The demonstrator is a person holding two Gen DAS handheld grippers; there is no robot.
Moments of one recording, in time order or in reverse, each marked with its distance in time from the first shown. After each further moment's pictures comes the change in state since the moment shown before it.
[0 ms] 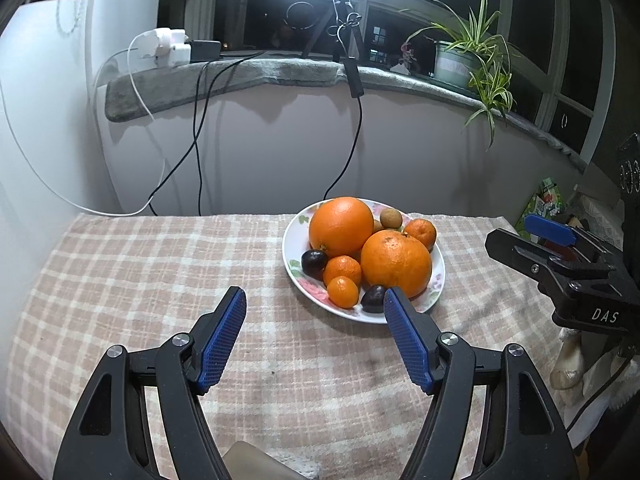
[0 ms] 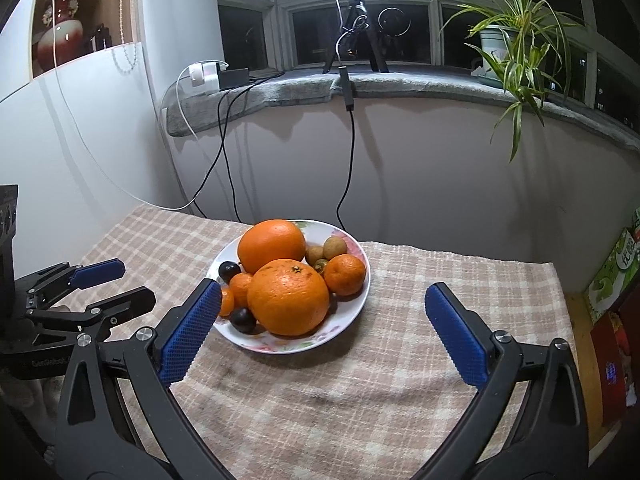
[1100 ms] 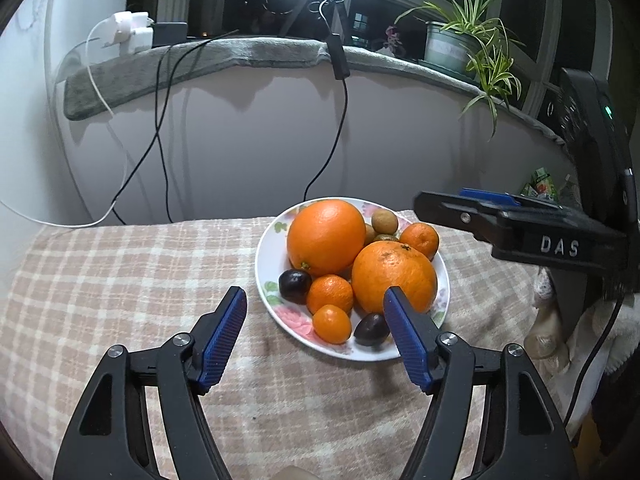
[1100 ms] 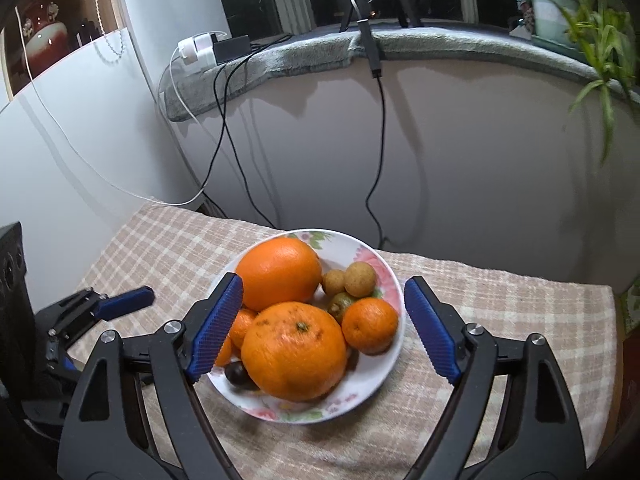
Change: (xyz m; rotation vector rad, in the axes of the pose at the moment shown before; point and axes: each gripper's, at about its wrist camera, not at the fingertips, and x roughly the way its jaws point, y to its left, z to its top) left arm 0.048 -0.002 0.021 0.028 0.054 -0.070; right arm 0.079 -0.014 0.038 0.036 0.141 0.121
